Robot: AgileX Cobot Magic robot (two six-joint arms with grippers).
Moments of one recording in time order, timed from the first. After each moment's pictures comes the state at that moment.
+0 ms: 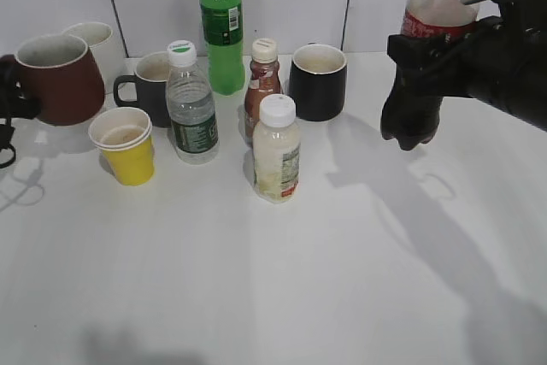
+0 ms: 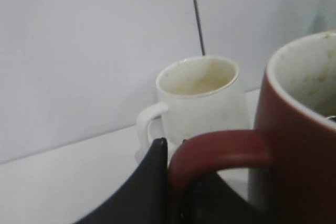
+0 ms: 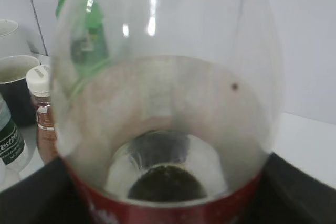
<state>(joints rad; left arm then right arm) 0.14 1.97 -0.72 0.32 -1.06 0.04 0.33 1.54 -0.61 -0.14 -0.67 0.06</state>
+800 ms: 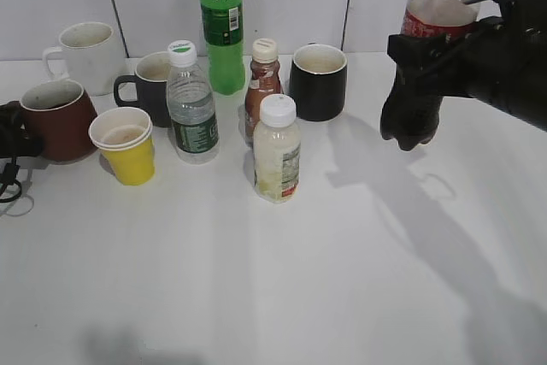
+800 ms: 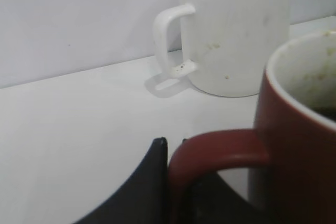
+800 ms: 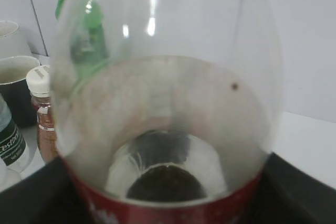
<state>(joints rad) 0.21 2.25 -0.81 0.35 -1.17 0.04 0.33 1.54 -0.61 -0.14 -0.67 0.07</state>
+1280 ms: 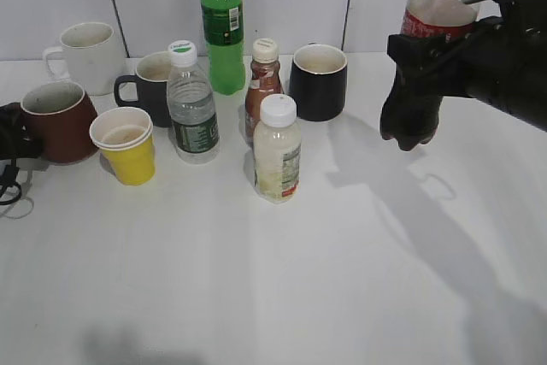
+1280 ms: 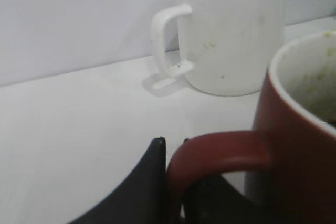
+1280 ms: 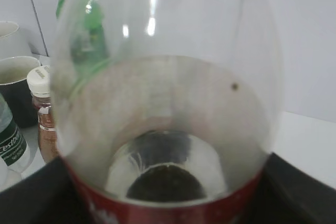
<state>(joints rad) 0.21 2.25 -0.80 0.35 -1.18 0.03 0.33 1.54 -0.61 -0.14 -0.67 0.07</state>
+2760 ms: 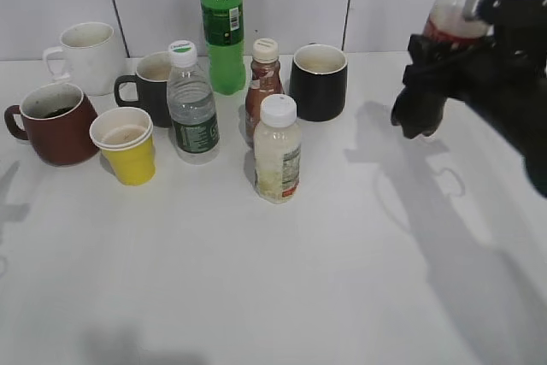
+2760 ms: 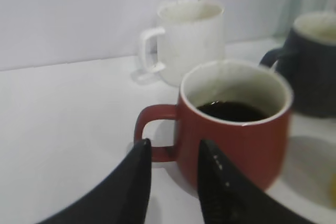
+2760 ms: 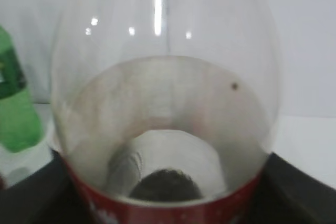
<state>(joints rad) 0.25 1.81 -0.31 0.38 -1.21 -0.06 0.31 1.79 -0.64 0.16 -0.98 -0.06</state>
